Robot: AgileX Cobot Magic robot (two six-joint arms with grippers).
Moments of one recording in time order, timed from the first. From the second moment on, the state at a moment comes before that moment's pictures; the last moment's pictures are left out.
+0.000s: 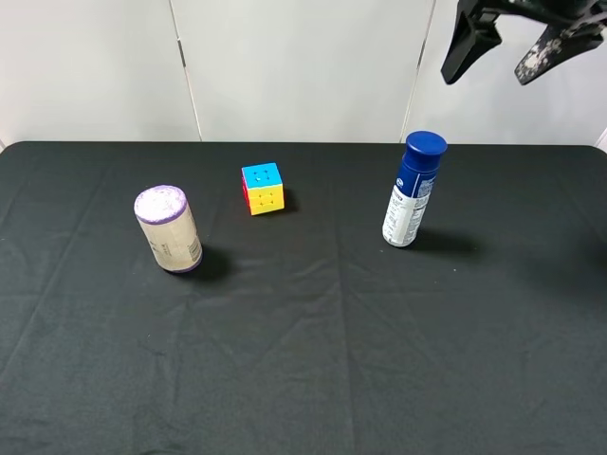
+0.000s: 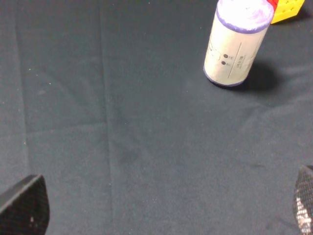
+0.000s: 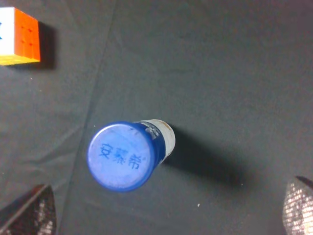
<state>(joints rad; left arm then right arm) -0.09 0.00 -0.49 -0.01 1.06 0.02 0.19 1.67 -1.65 0.19 1.21 -0.07</state>
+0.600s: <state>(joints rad) -0.09 0.00 -0.49 0.00 1.06 0.02 0.28 1.84 -1.69 0.16 1.21 -0.07</state>
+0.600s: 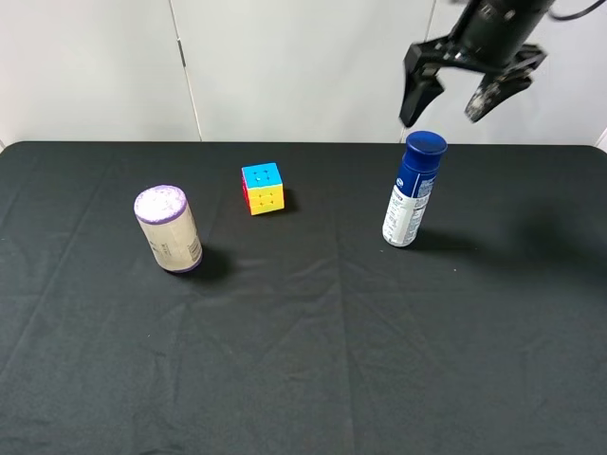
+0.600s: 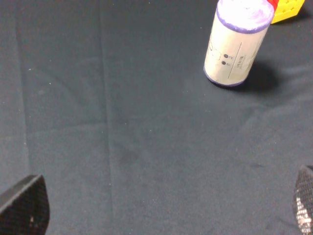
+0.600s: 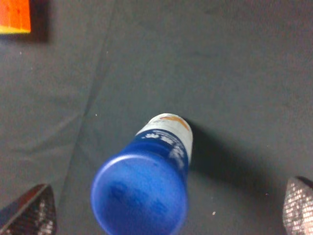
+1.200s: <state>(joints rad) -0.09 0.00 -0.49 0.00 1.06 0.02 0.30 1.95 -1.69 0.12 1.21 -0.07</state>
